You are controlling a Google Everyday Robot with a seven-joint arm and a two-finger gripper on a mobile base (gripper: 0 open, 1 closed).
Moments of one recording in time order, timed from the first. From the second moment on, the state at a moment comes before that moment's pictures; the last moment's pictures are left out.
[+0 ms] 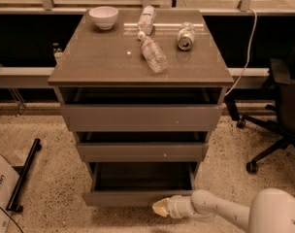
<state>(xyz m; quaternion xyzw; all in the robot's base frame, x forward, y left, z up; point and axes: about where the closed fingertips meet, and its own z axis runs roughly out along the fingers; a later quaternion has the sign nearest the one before) 0.504 -0.060 0.177 -0.35 0.83 0.33 0.27</state>
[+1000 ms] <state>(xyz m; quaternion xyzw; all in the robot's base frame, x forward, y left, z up) 0.555 -0.059 0.170 -0.35 0.83 0.31 0.31</state>
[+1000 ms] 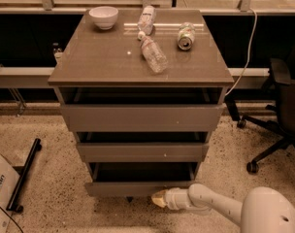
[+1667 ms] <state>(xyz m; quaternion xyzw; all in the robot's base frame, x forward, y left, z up) 0.598 -0.069 0.176 -0.33 0.84 0.28 0.34</state>
